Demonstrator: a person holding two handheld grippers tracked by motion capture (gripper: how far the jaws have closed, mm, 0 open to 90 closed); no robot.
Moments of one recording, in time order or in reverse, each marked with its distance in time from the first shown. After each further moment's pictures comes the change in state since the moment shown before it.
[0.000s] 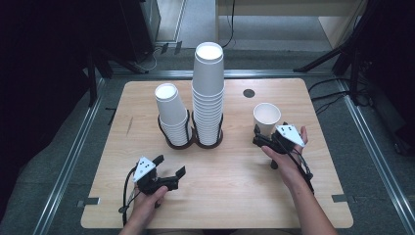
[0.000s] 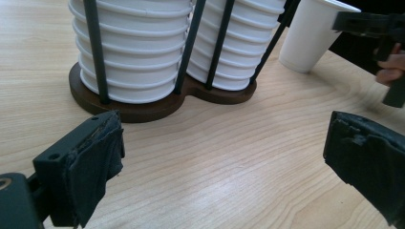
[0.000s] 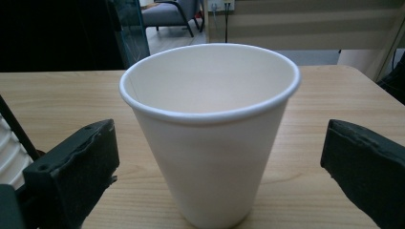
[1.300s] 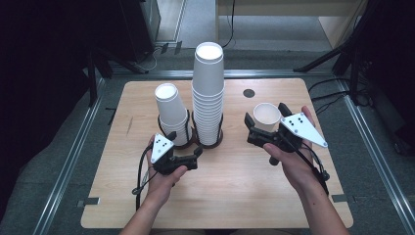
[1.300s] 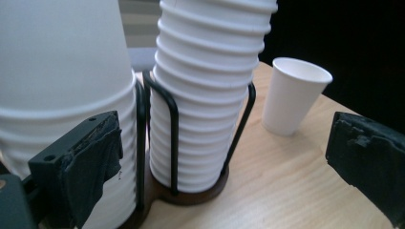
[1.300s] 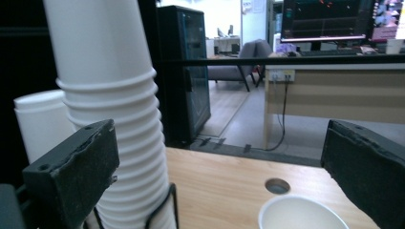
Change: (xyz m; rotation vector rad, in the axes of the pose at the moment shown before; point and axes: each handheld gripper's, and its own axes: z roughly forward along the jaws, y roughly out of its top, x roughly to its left) left arm -0.056 0.084 0.029 -0.110 0.040 0.108; right arm 0.060 0.120 -0.096 -0.202 0.268 -0.046
